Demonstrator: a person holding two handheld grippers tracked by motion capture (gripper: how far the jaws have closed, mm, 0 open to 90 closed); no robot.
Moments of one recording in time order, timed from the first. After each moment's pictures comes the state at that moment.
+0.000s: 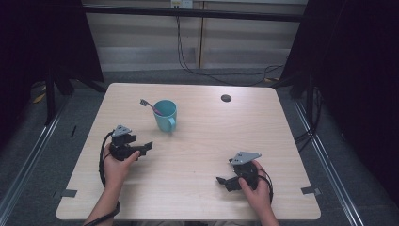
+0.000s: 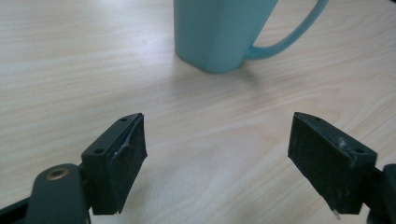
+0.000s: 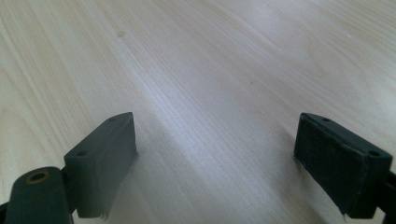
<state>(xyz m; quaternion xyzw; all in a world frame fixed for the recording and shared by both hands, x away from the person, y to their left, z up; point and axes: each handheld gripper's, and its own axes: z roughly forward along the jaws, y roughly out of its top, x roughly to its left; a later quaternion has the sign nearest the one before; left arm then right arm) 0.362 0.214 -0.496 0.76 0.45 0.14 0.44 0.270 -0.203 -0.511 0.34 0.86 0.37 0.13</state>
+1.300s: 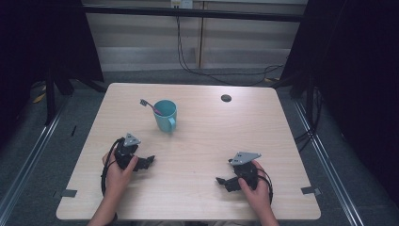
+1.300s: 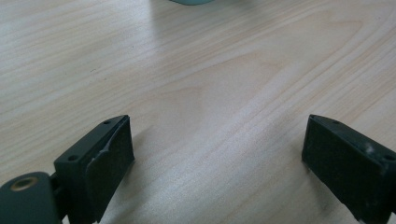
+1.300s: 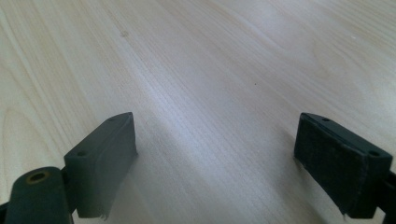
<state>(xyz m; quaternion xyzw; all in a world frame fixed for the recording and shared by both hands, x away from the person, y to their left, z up) 0.349 0.202 -0.511 0.83 0.40 0.16 0.35 0.270 -0.202 -0.511 0.33 0.86 0.37 0.13</state>
